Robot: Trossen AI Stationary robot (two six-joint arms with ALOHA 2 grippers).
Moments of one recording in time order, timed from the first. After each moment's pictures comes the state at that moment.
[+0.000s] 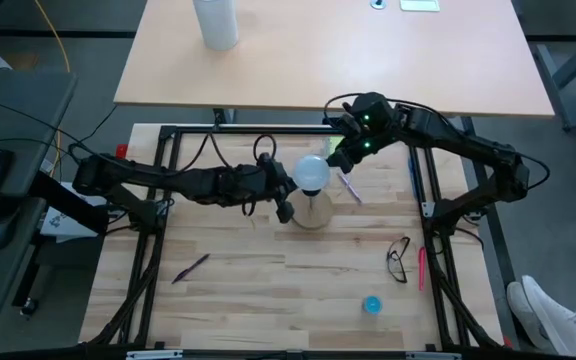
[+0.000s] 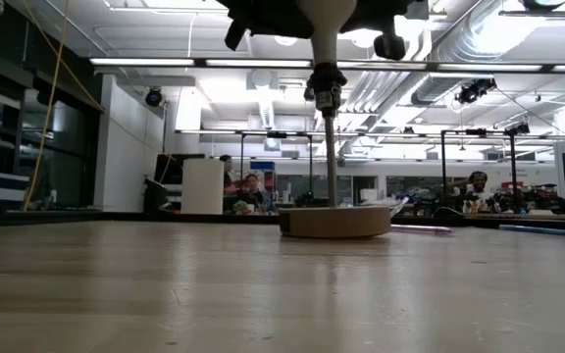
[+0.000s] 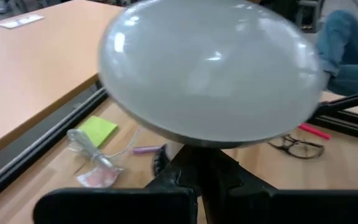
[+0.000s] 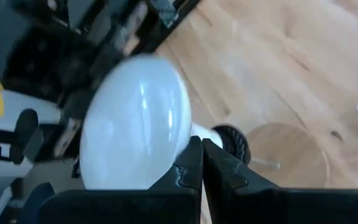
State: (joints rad) left arm -0.04 1.51 1.20 -0.07 -0.41 -0.21; right arm -0.36 1.41 1.47 -0.80 -0.44 0.51
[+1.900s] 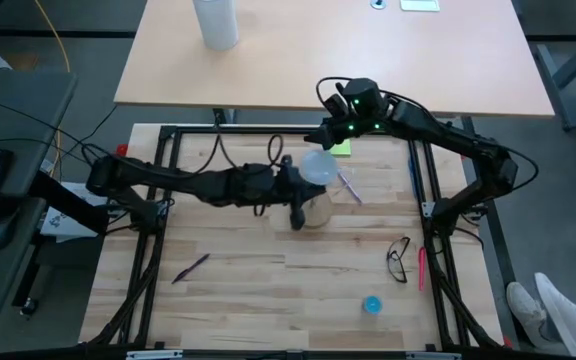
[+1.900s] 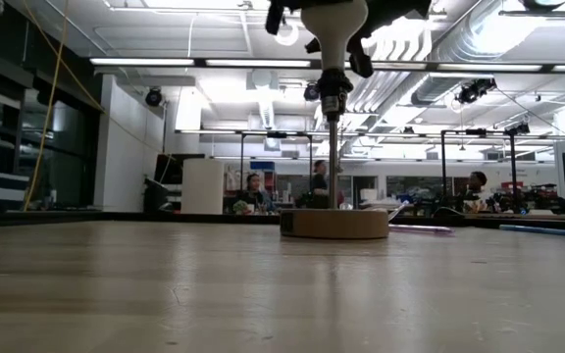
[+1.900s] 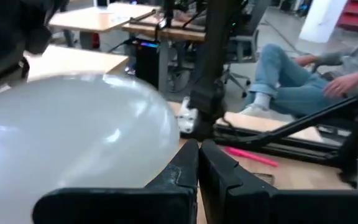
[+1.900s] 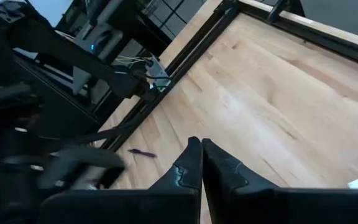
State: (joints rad) left arm -0.04 1.63 1.29 0.14 -0.23 -0.12; right arm -0.47 1.52 1.47 -0.50 -0.41 0.57
